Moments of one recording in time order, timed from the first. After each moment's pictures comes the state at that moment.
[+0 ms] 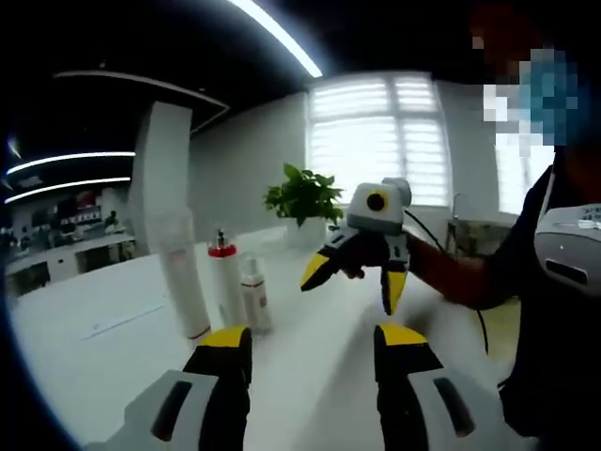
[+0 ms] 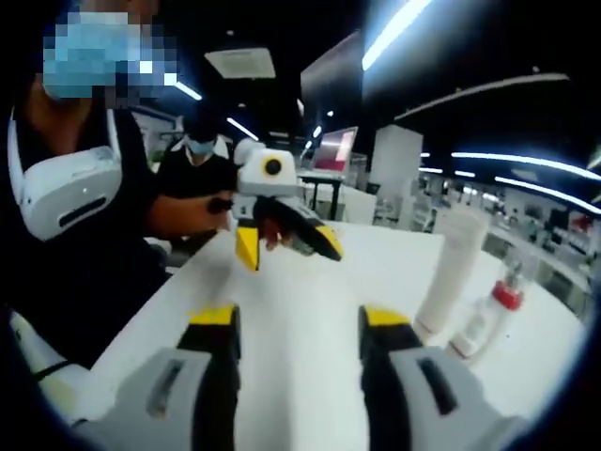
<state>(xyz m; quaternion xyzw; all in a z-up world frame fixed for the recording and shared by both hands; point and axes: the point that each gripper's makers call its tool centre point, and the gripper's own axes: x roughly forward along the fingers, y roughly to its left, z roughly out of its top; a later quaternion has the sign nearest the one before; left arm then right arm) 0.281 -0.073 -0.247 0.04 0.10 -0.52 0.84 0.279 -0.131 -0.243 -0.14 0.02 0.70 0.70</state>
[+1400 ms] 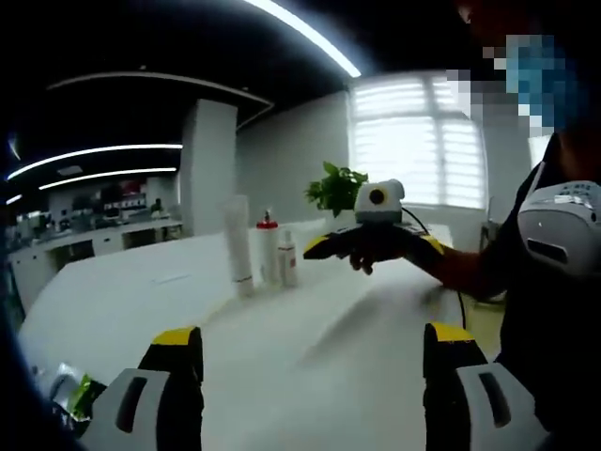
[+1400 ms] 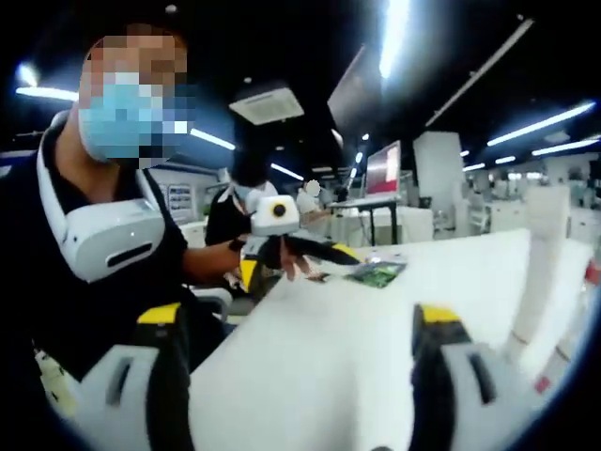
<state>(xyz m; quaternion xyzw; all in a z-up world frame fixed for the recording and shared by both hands) 0.210 0.022 -0.261 0.02 0.11 -0.42 0.90 0.221 -0.084 -0.234 -0.01 0.04 0.79 0.62</state>
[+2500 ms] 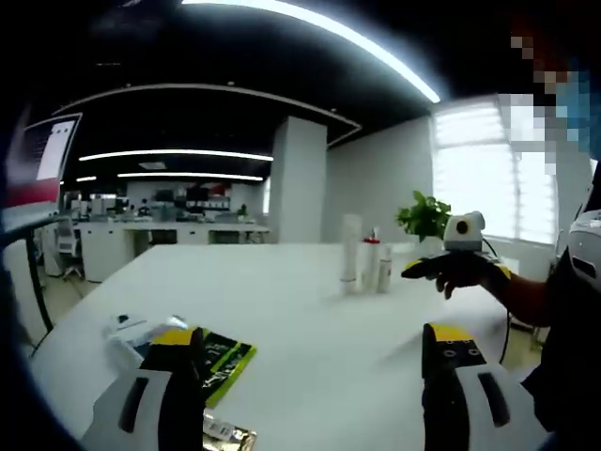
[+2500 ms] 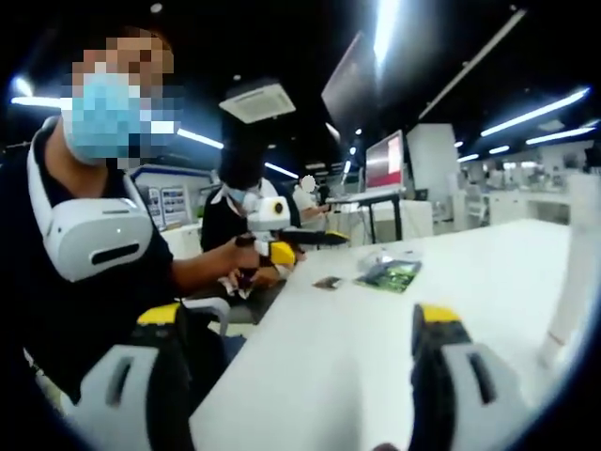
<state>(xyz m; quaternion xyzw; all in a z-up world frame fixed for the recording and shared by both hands) 0.198 0.174 -0.257 -0.06 0.08 -0.23 0.97 0.186 -0.021 -0.236 -0.01 0.06 0.78 0.63</state>
